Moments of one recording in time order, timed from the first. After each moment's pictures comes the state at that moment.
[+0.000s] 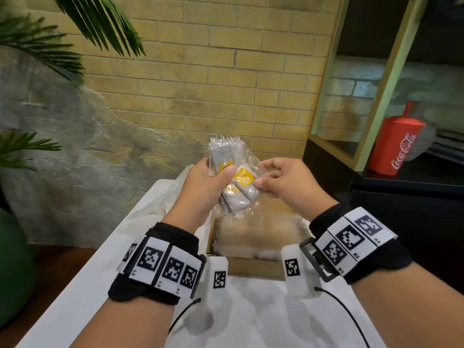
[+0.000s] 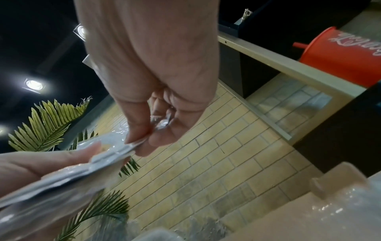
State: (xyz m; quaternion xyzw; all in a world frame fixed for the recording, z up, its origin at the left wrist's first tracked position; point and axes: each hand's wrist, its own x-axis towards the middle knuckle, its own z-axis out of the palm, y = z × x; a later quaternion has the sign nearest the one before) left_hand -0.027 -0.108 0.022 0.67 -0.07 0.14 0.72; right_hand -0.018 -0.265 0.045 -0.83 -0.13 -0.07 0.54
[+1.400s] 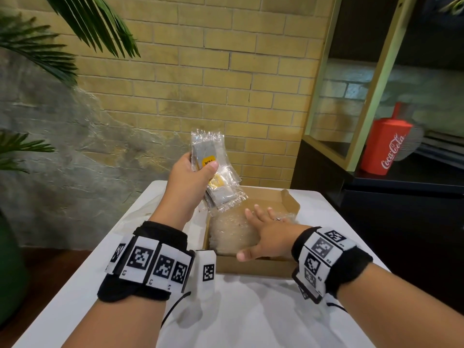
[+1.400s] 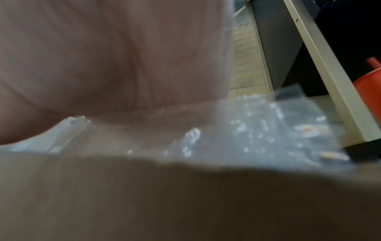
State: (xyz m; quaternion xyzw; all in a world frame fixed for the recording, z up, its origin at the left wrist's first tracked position) left_hand -0.030 -0.094 0.028 0.68 -0.06 0.19 0.71; right_hand -0.014 -0.273 -0.021 -0.97 -0.15 0.19 0.03
